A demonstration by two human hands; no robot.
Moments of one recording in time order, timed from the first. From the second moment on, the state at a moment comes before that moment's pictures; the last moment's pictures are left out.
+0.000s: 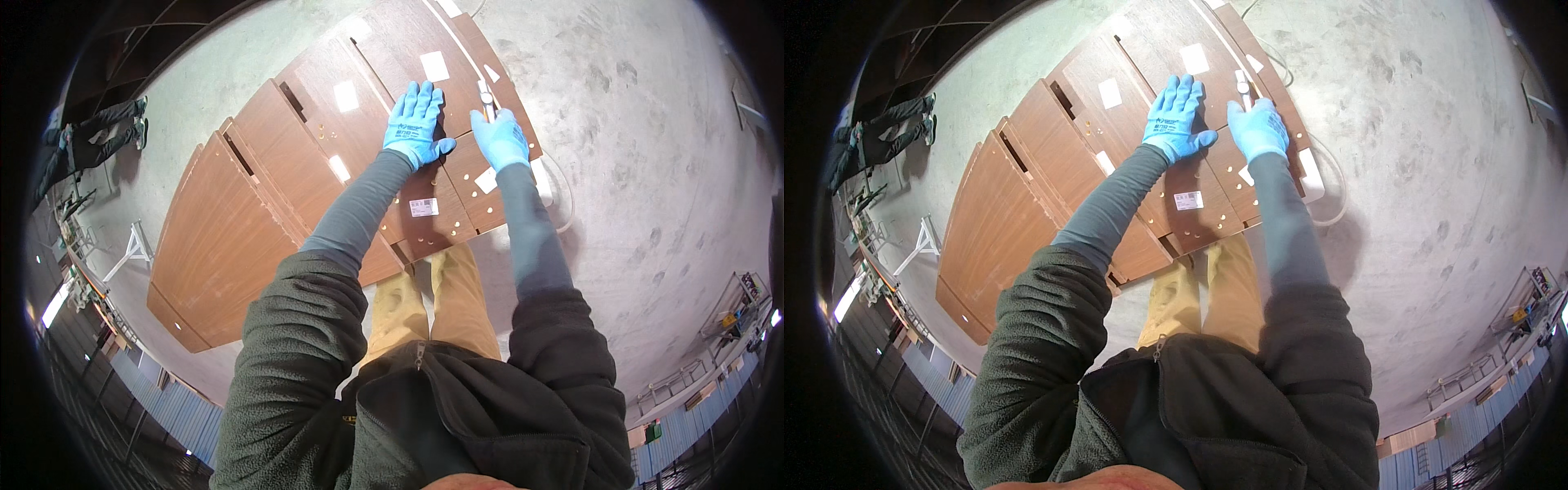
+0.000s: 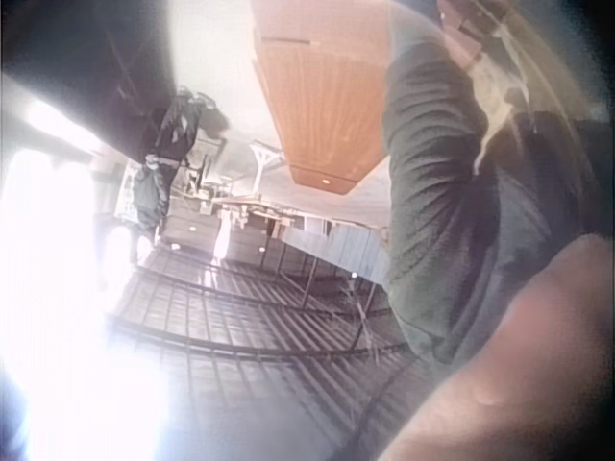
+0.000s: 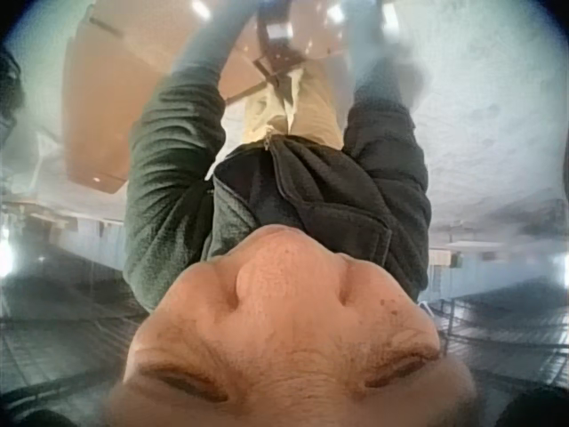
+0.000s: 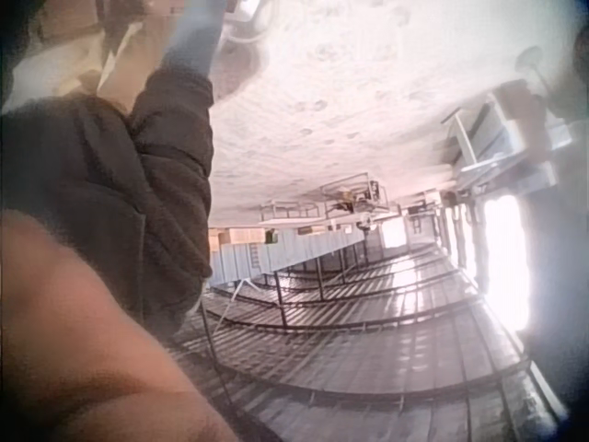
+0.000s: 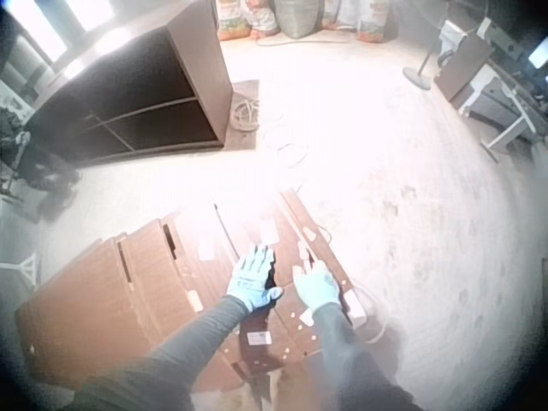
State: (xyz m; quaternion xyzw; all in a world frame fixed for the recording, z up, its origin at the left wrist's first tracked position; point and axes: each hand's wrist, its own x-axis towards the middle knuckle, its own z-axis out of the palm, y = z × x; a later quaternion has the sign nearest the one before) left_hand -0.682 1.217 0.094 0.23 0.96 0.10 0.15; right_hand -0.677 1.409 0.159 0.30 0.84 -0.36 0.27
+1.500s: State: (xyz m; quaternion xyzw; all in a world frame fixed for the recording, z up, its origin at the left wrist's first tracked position) left_hand -0.676 1.230 0.081 0.23 0.97 0.05 0.09; right_hand -0.495 1.509 0.107 0.39 0.84 -0.31 0.20
